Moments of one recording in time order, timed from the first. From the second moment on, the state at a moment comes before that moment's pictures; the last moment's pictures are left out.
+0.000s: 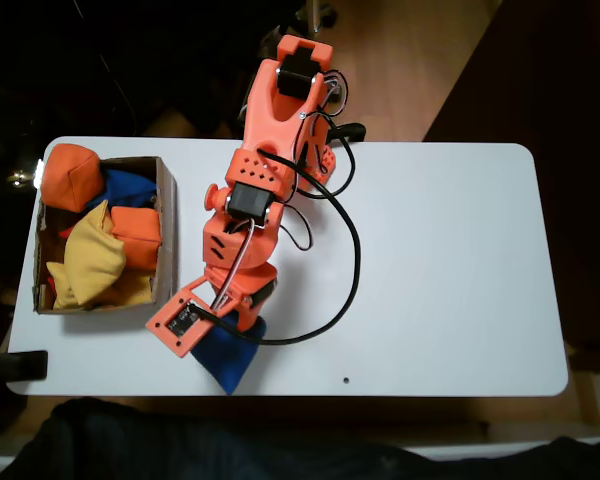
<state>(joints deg) 15.6 111.0 110.5 52.6 -66.9</state>
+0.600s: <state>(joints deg) 16.0 121.9 112.5 56.7 -64.3</state>
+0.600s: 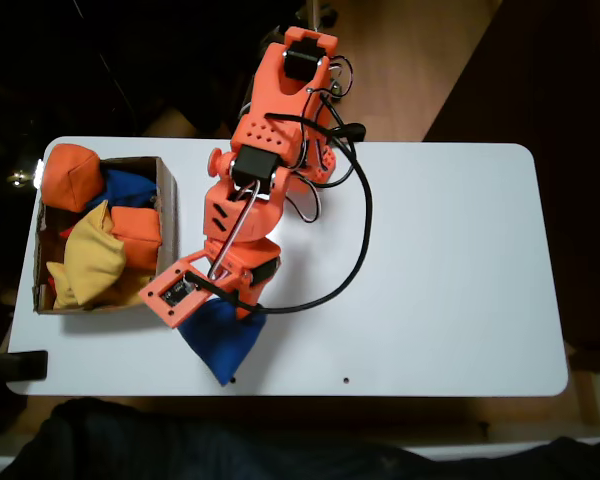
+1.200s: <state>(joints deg) 20.3 131.7 112.5 58.7 -60.7</state>
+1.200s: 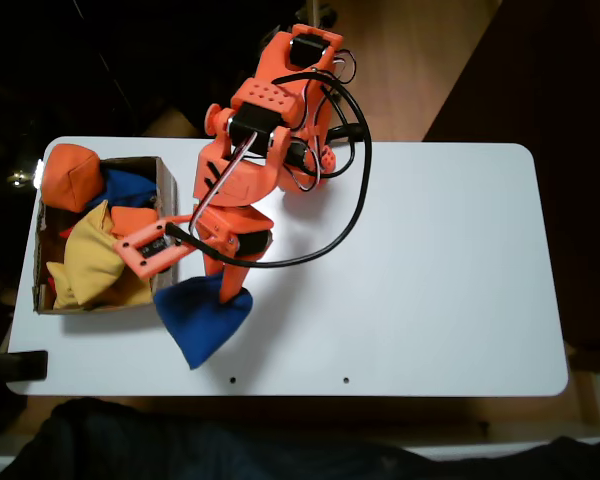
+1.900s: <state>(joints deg) 33.0 138.5 112.5 58.5 -55.5</state>
